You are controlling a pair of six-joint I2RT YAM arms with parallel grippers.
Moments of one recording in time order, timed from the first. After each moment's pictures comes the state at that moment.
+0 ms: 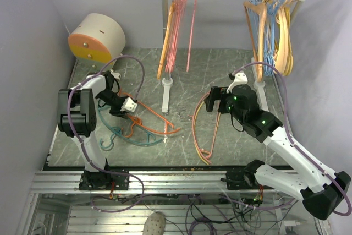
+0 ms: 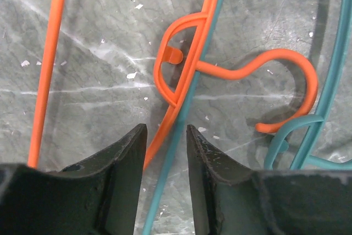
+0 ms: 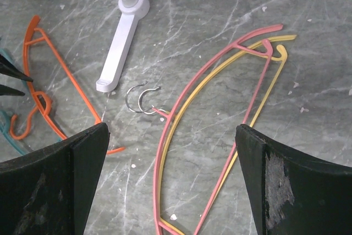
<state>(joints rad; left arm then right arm) 0.00 1.88 1.23 -1.12 0.62 2.00 0.63 0.93 0.89 -0.42 0.27 0.38</state>
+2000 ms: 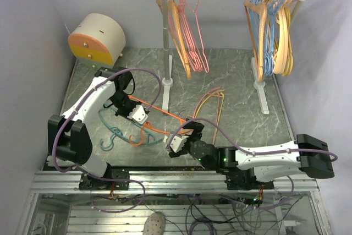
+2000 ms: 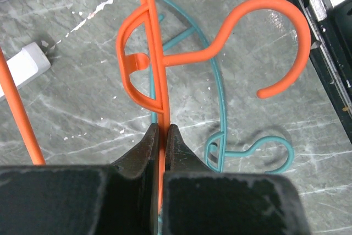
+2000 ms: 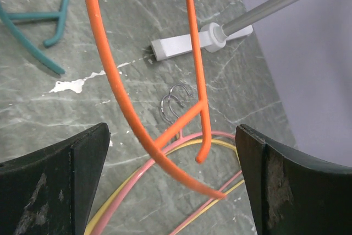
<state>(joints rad) -0.29 1.54 1.31 -1.47 0.53 1.93 1.45 1.15 0.52 0.27 0.73 -0.54</state>
